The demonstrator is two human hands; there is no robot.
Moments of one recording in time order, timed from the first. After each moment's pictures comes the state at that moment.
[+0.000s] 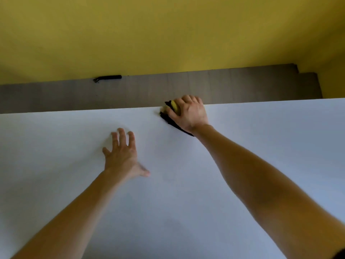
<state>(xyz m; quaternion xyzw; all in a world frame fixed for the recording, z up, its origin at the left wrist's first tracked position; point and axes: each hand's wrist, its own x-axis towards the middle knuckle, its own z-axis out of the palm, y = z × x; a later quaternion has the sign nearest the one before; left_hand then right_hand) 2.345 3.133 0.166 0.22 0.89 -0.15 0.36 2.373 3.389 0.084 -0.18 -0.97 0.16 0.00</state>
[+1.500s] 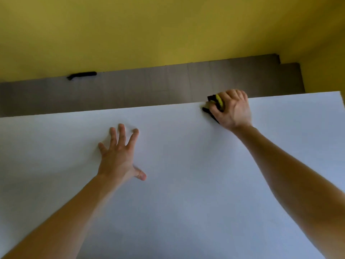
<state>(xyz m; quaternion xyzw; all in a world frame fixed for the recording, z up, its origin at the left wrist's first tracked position) 2.422 3.274 0.147 0.29 0.89 -0.16 0.32 2.546 3.639 0.078 -0.28 -0.95 0.12 0.04</state>
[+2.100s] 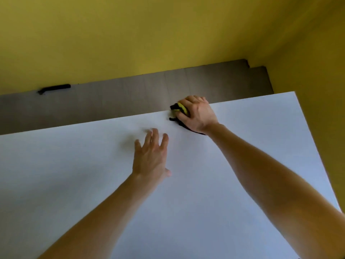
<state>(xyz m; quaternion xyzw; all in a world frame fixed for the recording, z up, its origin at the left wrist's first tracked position) 2.499 3.413 0.166 0.44 0.85 -0.13 0.27 2.532 3.644 0.085 -0.17 -0.97 0.18 -0.01</state>
